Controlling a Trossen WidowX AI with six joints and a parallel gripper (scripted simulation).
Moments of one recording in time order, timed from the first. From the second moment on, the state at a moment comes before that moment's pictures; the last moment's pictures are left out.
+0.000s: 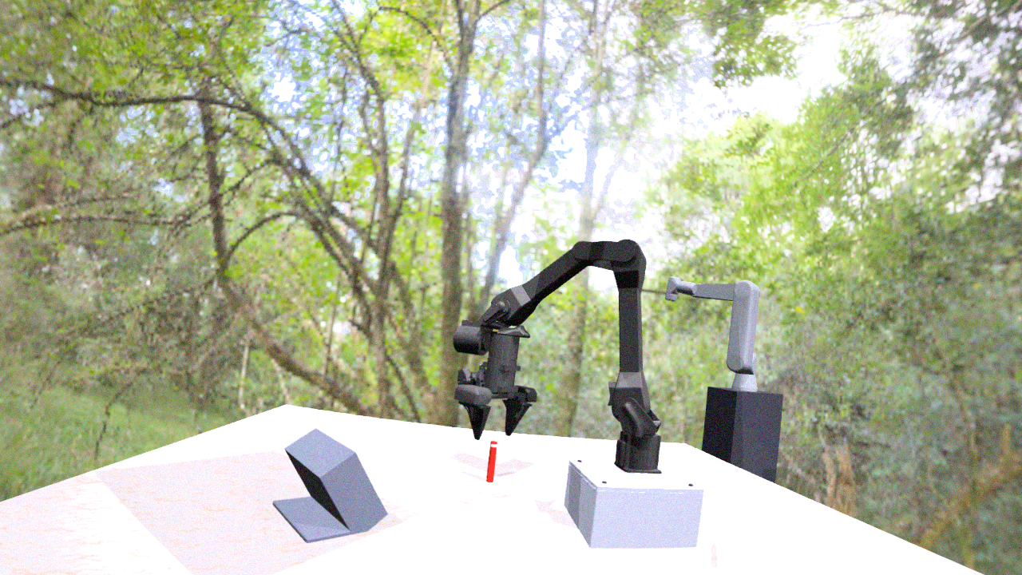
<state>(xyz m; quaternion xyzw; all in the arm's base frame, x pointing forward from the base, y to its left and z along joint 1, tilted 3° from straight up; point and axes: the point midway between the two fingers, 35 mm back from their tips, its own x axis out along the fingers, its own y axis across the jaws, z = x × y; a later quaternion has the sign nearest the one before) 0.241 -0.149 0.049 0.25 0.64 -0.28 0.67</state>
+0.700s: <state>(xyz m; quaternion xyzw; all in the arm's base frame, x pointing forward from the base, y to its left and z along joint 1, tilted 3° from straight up) 0.242 -0.151 0.015 0.25 0.64 -0.28 0.67</state>
